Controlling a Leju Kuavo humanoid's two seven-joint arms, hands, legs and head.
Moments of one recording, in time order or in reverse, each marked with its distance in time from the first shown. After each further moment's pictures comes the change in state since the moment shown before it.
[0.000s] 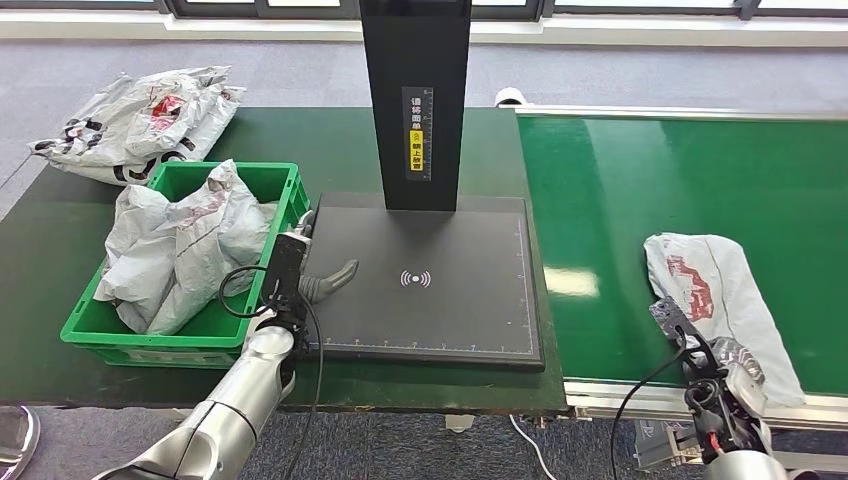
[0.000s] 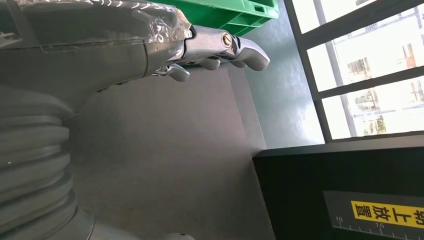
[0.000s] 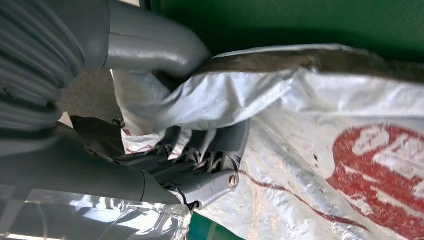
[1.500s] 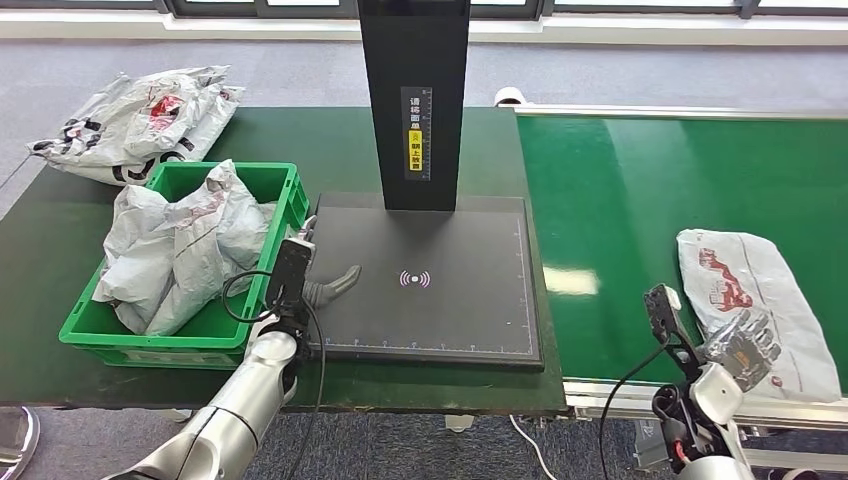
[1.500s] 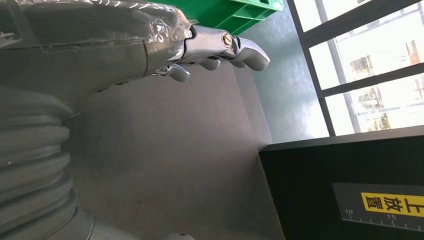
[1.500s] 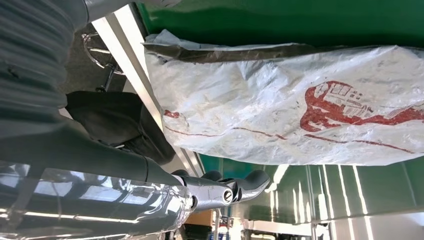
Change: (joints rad) left arm 0.019 -0.002 -0.018 -0.012 -0.010 0.016 0.007; right arm 0.036 0.070 0.063 -0.041 0.154 -0.423 0.059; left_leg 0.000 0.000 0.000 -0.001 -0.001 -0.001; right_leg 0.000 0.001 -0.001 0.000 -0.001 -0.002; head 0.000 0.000
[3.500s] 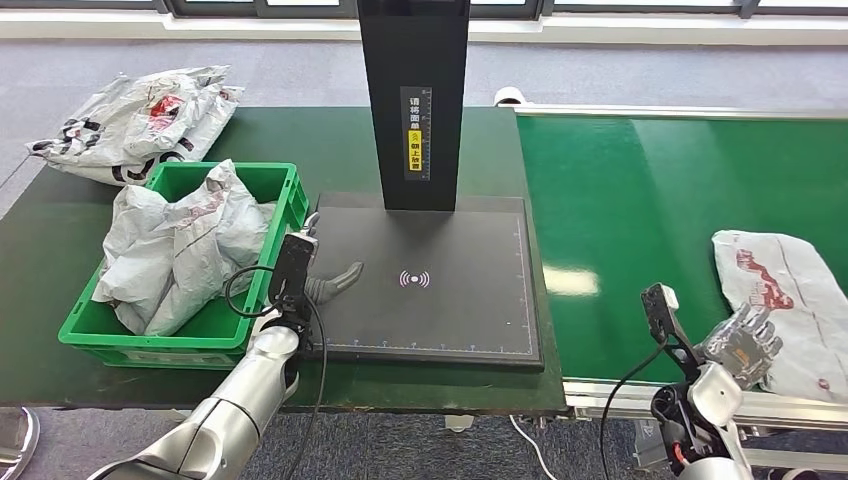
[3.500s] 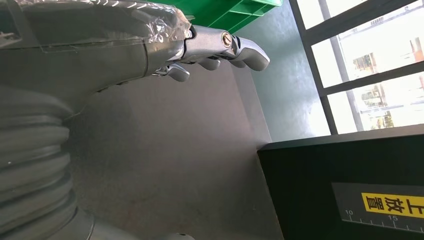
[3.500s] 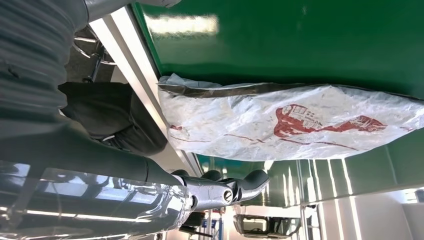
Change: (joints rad) left arm -0.040 -0.005 0.000 0.059 0.013 0.000 -0.012; right arm 0.002 -0.002 0.018 -0.002 0.023 -0.050 -0.023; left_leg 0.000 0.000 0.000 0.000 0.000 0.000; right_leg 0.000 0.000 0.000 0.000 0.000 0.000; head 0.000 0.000
